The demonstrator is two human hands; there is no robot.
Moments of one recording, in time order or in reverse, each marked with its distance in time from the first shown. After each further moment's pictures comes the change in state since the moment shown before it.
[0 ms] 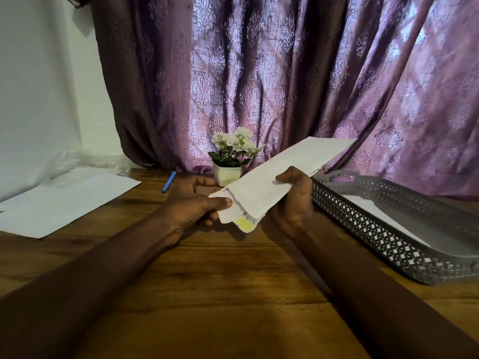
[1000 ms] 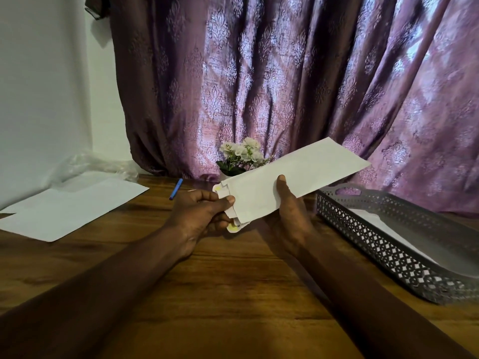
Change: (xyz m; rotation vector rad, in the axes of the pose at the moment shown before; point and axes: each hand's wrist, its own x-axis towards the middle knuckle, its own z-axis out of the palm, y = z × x) left_hand -0.005 0.001 0.003 -0.199 0.118 -0.032; right_hand 0.001 0.021 0.003 -0.047 0.064 0.045
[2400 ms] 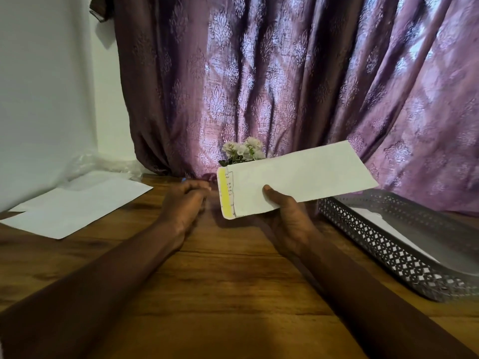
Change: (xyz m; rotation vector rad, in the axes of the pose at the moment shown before) left_hand 0.013 0.006 -0.017 0.184 0.187 0.149; right_hand 0.008 0.002 -0.012 0.017 -0.087 0.060
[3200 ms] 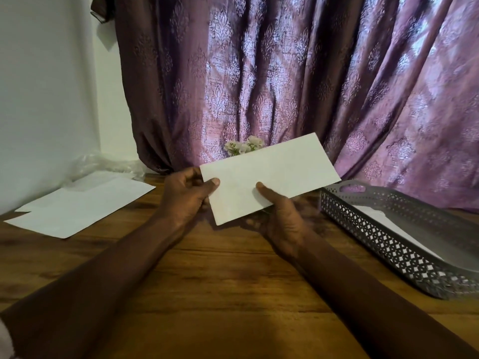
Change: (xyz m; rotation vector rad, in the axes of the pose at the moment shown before) left_hand 0.003 0.005 -0.008 -0.101 -0.112 0.179; right_hand -0.003 0.010 0.011 -0.260 0.074 0.051
